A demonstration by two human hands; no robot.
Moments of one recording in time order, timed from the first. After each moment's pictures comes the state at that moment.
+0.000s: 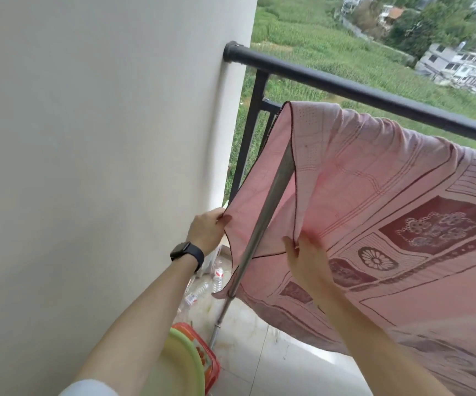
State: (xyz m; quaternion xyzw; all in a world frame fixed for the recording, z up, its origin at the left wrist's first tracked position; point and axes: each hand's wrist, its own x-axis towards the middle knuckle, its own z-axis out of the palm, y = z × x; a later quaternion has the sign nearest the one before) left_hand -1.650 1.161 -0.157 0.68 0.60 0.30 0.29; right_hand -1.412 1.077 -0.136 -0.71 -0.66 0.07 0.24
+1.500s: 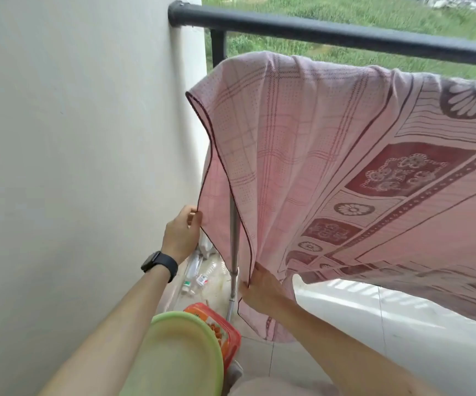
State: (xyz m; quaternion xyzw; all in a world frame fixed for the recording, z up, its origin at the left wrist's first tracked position) left_hand -1.645 1.132 -0.187 0.65 0.63 0.30 0.31; right_hand -1.452 1.011 -0.234 -0.70 -0.61 0.35 0.06
